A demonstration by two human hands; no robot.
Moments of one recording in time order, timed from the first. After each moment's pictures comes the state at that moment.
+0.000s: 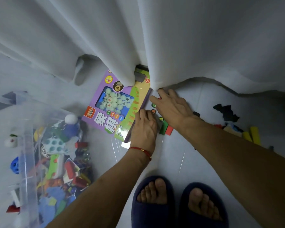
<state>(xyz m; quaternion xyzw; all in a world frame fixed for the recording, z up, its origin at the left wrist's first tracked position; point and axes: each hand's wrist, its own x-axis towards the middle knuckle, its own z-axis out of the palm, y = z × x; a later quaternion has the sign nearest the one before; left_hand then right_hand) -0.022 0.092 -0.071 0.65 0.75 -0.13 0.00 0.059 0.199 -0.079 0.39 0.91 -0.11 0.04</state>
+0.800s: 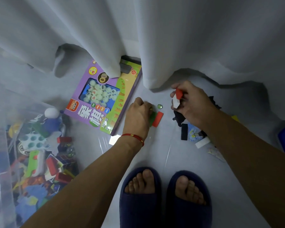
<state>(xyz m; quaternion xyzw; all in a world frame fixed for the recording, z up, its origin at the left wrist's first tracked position) -0.016 0.109 -0.074 0.60 0.76 0.14 0.18 0.136 0.198 -0.045 0.55 0.25 -0.75 -0.27</state>
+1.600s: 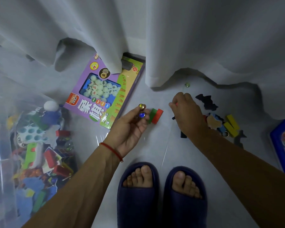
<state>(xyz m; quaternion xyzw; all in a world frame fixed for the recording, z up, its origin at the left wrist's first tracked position) -0.029 0.070 -0.037 -0.10 0.45 0.56 0.69 0.146 0.160 -0.082 0.55 0.80 -0.24 -0.04</state>
